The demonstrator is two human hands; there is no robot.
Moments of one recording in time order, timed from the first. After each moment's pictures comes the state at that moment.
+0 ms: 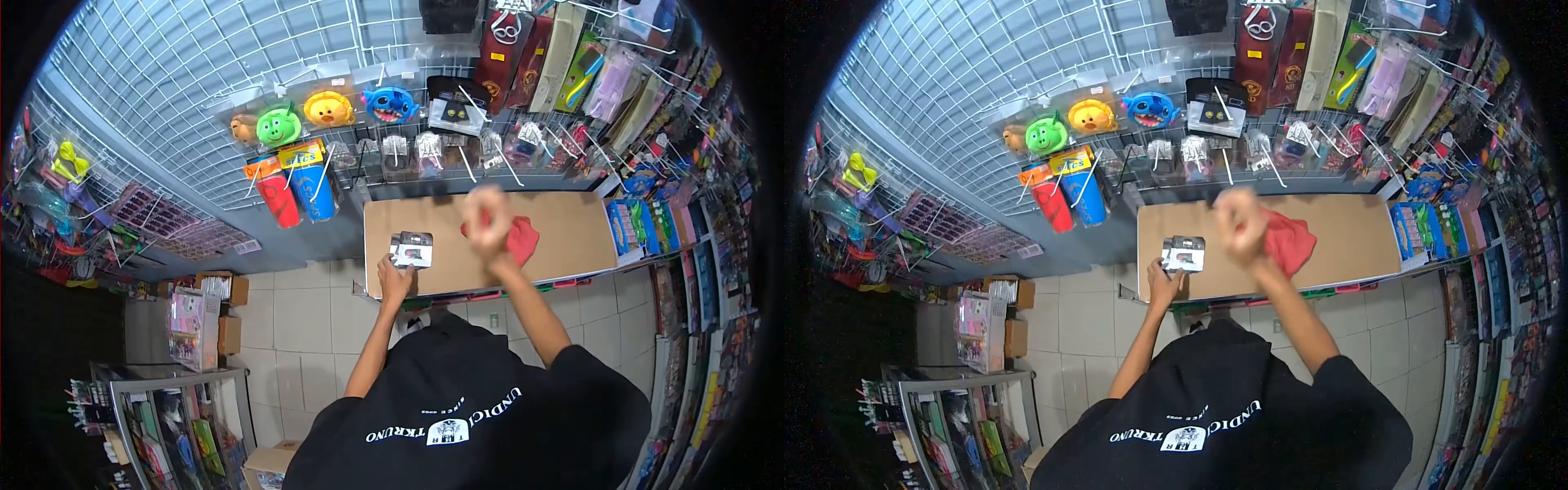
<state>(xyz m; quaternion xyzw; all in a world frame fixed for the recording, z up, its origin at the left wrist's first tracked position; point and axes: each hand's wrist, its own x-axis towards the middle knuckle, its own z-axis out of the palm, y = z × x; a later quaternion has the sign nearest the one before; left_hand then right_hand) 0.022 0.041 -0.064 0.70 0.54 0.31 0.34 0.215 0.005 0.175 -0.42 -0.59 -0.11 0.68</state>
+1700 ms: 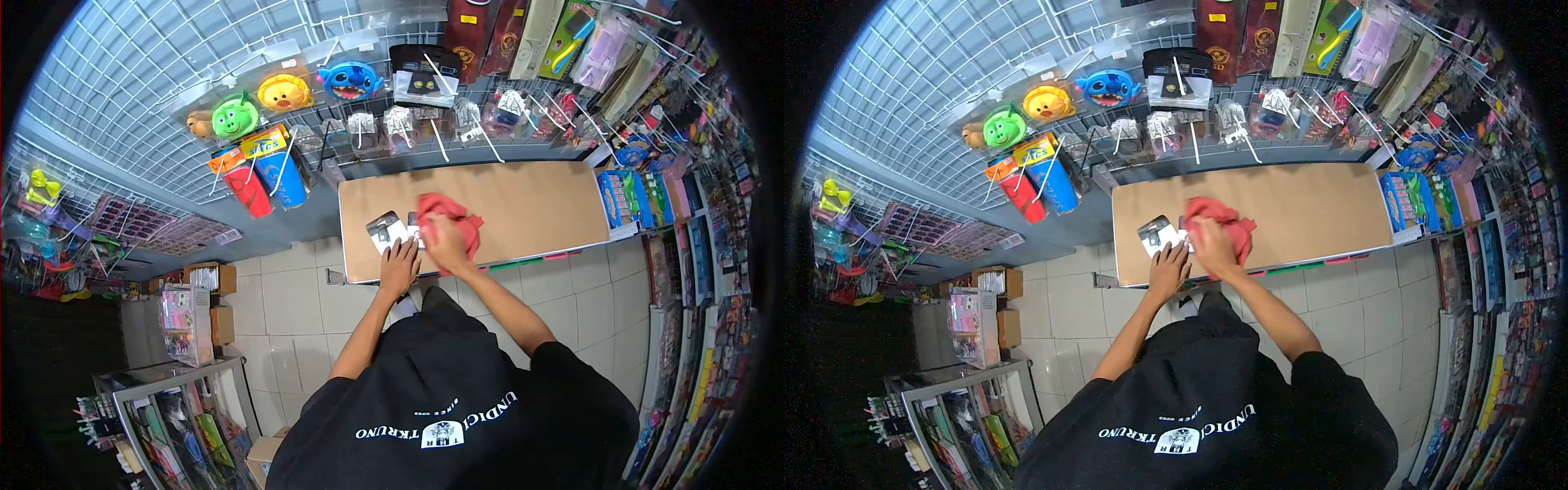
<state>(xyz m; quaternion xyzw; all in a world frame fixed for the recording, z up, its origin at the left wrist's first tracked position) 0.055 0.010 -0.071 0.93 0.33 0.13 0.11 0.219 -0.022 -0.023 -0.71 -0.57 0.10 0.40</state>
